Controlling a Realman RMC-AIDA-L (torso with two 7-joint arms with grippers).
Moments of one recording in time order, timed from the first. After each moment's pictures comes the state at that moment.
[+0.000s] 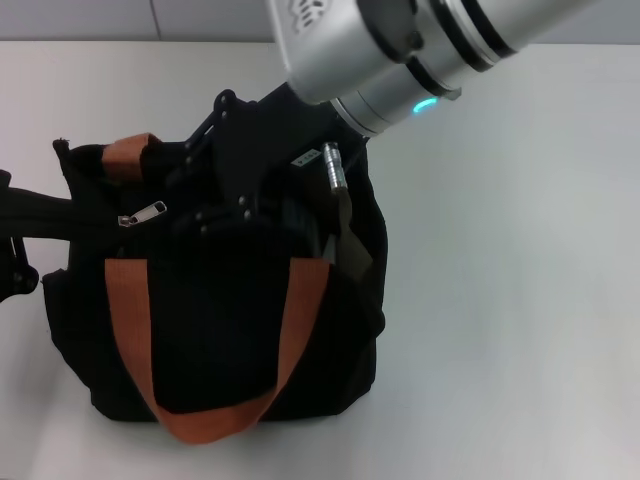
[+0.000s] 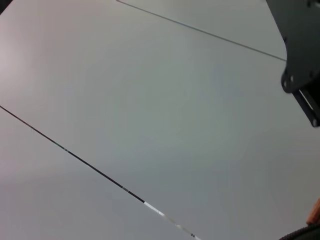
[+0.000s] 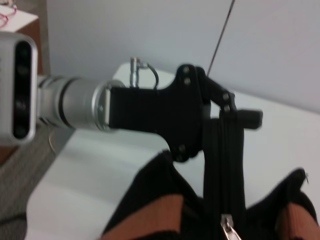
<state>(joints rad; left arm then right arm) -0.11 -2.08 -0.29 -0.19 2.00 1.85 0.97 0.97 2.09 -1.58 -1.13 -1.99 -1.34 1.82</state>
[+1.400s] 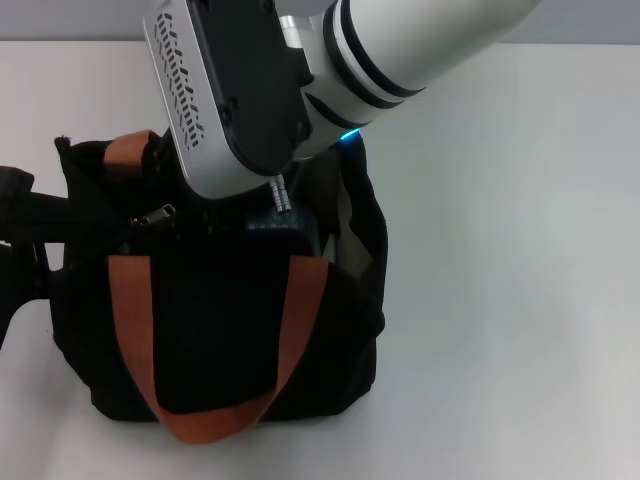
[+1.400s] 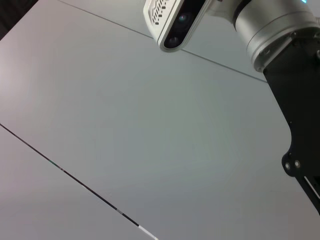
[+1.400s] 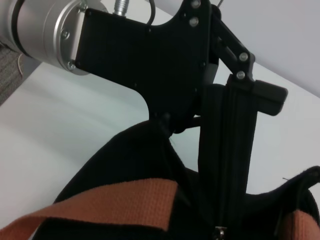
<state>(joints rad) -0.12 -2.08 -0.24 -0.21 2.00 1.88 0.97 1.03 2.09 -1.83 -1.17 -2.12 -1.12 1.90</state>
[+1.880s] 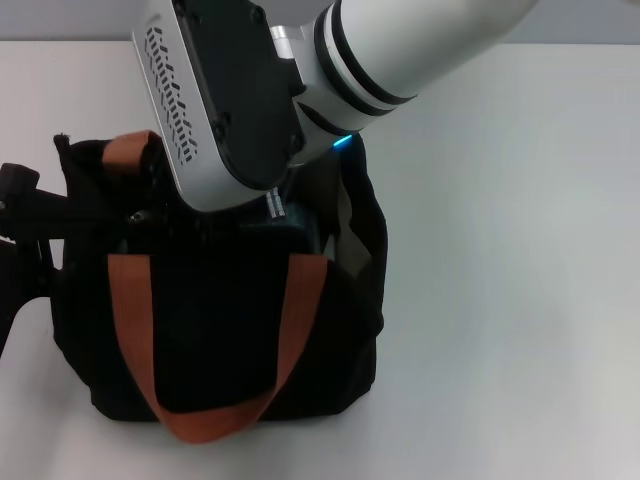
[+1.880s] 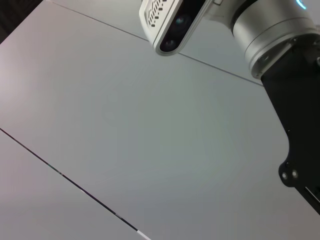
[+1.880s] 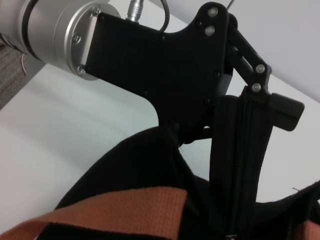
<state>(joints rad) -0.12 -2.08 -0.23 -0.21 2.00 1.88 0.97 1.03 2.09 -1.85 -1.17 -2.11 -1.10 1.89</state>
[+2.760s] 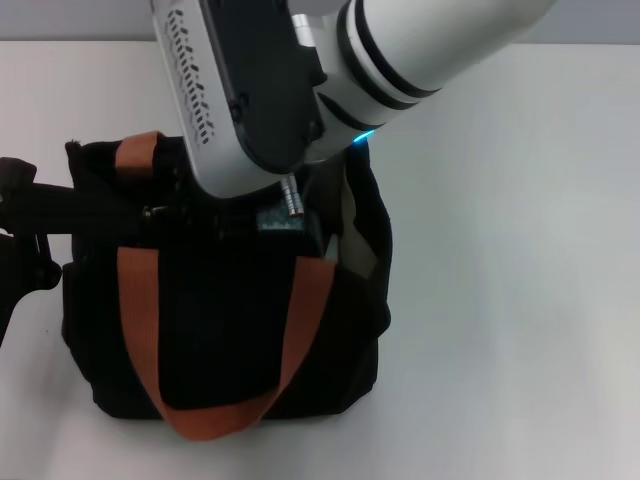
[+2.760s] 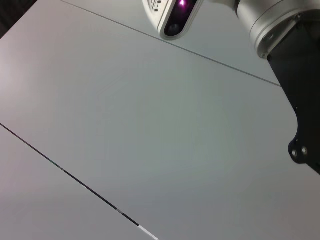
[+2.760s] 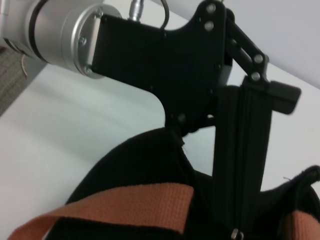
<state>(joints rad) -0.13 -2.08 -0.24 -0.21 2.00 1.87 0.97 1.00 2.09 -1.81 -1.22 -2.16 -1.17 1.95</state>
